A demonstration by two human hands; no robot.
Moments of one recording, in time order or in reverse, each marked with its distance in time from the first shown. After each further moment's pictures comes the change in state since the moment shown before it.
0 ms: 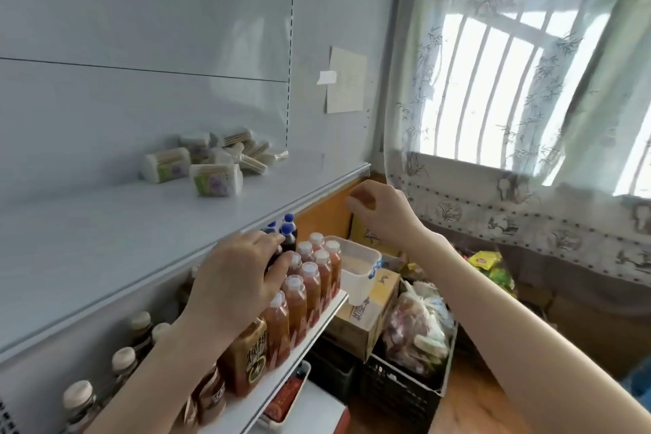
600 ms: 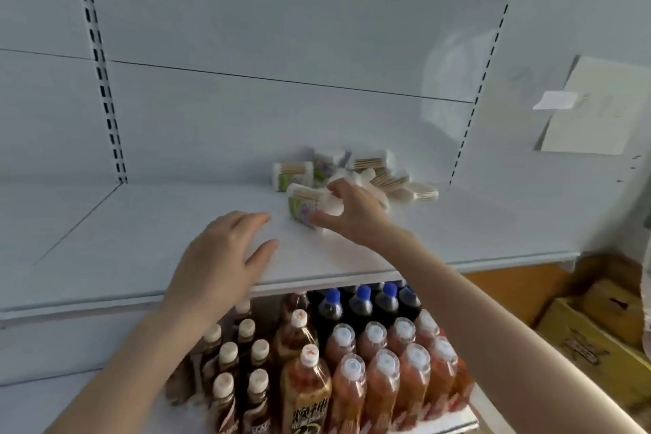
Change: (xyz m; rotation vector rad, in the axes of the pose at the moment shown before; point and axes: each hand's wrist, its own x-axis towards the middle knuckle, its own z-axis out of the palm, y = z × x) left_hand 0.047 -0.046 0.017 0.379 0.179 -0.637; right_hand 0.177 -0.039 0.138 0.119 -0.445 -0.608
